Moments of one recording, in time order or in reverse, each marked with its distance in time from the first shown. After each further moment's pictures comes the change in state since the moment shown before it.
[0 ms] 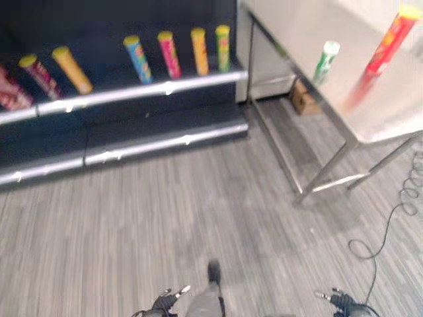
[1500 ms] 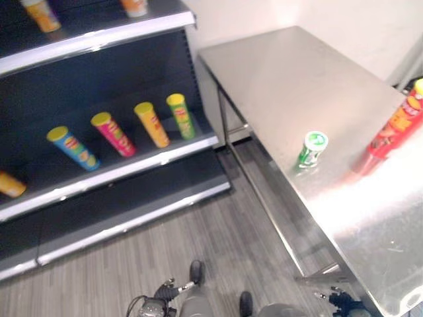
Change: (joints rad) left arm -0.063 0.000 -0.075 -0.002 0.138 0.006 -0.008; right arm -0.049 -0.058 0.035 0.047 -0.038 0.000 -0.012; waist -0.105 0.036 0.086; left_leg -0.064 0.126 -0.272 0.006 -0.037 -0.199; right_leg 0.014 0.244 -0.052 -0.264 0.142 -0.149
